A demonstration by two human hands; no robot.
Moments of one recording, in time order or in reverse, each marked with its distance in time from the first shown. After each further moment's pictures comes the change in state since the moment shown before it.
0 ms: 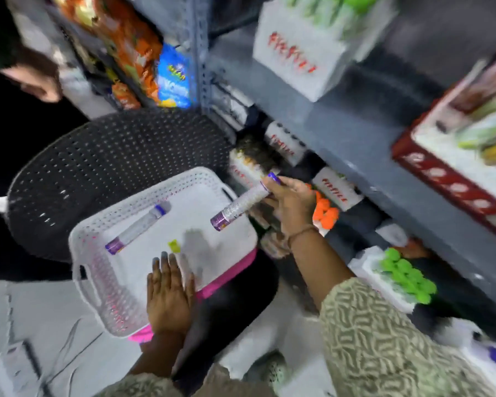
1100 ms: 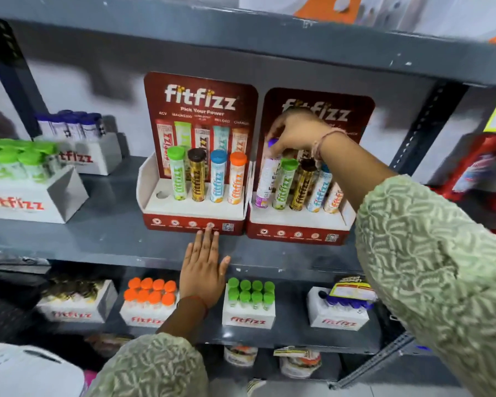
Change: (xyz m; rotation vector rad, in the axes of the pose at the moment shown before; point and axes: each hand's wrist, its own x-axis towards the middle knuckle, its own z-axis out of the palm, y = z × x) left_hand -0.006 0.394 0.034 -0.034 0.004 1.083; right_hand -0.100 -0.321 -0.346 -1.180 0.354 -0.358
